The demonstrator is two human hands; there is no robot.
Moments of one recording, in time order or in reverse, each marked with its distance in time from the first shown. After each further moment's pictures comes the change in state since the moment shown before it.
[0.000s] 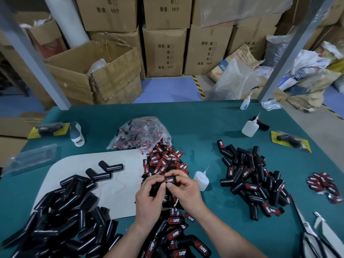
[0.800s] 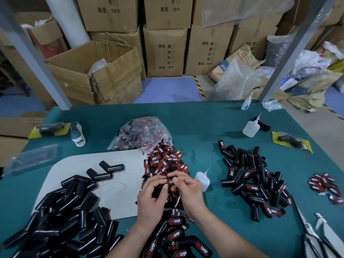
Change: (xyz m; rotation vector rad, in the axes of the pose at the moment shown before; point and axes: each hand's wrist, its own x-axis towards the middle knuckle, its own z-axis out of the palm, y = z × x) left_hand 0.000 -0.002 0.000 0.049 -0.026 0.080; right_hand 0.002 0.011 0.003 0.121 0.103 0.130
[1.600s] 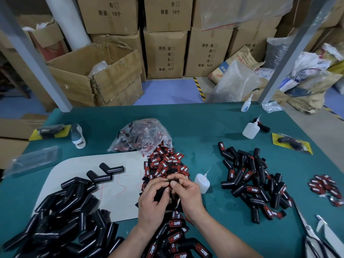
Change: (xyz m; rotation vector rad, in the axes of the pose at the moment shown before) left_hand -0.001 -0.003 0.001 0.055 -0.027 0.060; right_hand -0.005 -0.007 0.004 -0.031 0.022 -0.022
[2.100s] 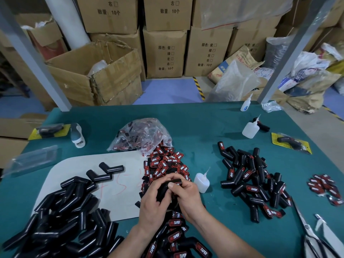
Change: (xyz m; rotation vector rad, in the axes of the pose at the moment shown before) left_hand 0.000 0.022 -0.001 0.056 -0.105 -0.013; right_hand -0.002 0.003 0.002 0.203 -0.090 0.114
